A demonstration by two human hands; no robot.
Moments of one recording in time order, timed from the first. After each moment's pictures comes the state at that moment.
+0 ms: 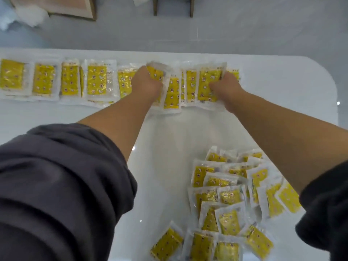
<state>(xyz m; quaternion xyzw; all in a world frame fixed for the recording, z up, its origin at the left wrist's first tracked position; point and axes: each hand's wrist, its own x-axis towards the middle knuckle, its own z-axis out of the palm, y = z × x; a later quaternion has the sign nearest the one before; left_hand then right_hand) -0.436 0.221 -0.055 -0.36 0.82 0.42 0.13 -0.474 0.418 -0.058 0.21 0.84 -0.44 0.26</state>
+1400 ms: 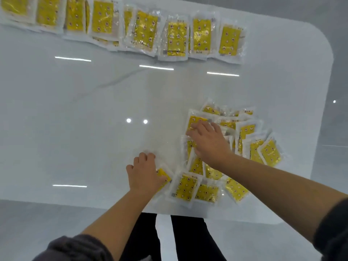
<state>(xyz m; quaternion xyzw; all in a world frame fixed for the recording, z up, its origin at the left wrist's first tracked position) -0.067 0.315 -0.056 -0.23 0.89 0.12 0.37 -0.208 0.484 -0.045 -0.36 0.89 -0.01 0.29</state>
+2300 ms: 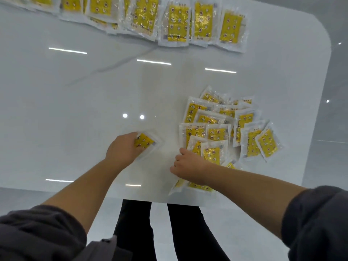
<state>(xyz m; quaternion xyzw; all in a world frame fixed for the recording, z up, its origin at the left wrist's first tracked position) -0.085 0.250 -0.054 -0.25 0.86 0.27 0.36 -0.135 0.469 -0.043 -0.68 0.64 0.13 0.34</state>
